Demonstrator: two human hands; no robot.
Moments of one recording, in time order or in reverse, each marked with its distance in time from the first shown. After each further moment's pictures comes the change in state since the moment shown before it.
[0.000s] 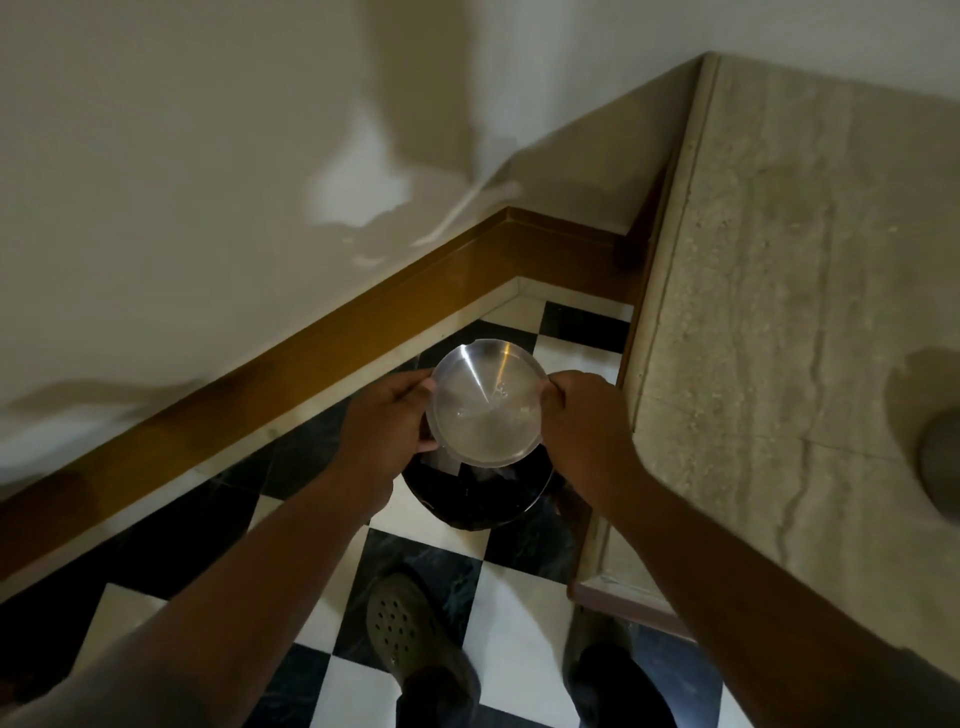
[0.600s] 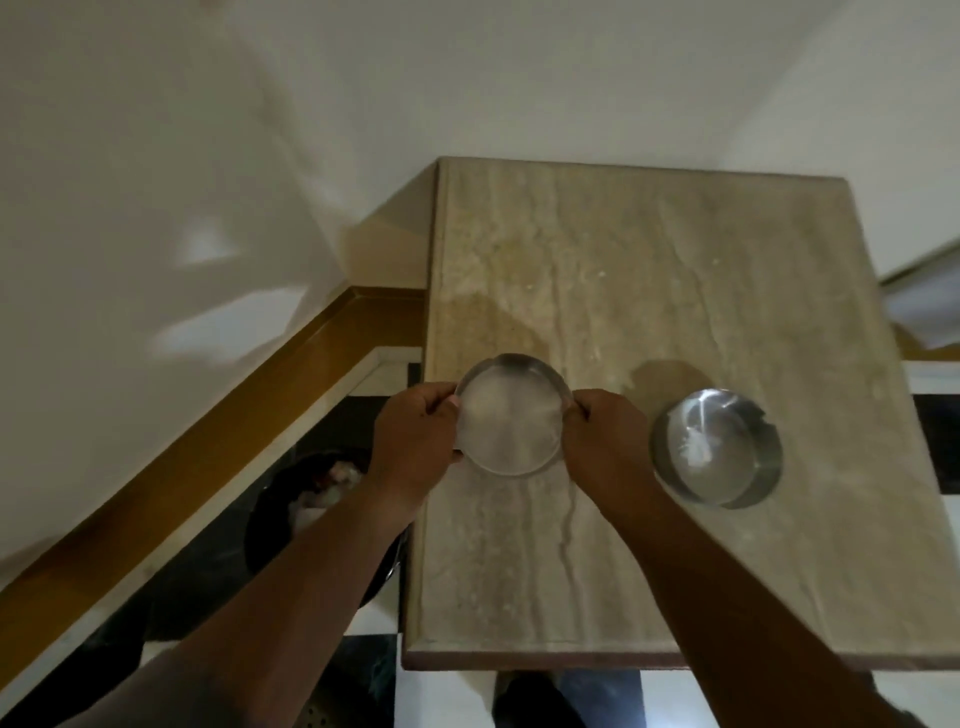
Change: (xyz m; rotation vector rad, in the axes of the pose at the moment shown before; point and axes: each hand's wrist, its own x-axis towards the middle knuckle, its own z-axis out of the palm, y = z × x) left_hand -0.050 0.092 0.199 0.206 -0.234 0.223; right_hand 0.000 0.113 -0.176 0.110 0.212 0.345
